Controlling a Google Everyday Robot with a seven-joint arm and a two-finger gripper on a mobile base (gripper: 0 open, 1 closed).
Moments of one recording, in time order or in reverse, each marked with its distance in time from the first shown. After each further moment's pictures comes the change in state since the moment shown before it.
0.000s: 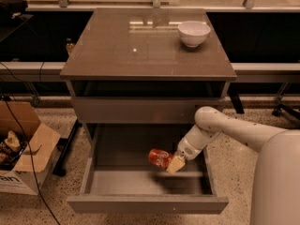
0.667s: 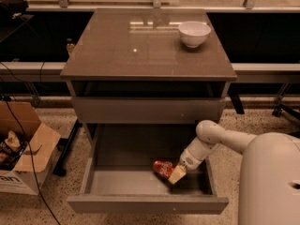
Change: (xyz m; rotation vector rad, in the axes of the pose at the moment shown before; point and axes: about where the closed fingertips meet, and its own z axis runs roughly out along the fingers) arm 0.042 -0.028 0.057 -0.050 0.019 0.151
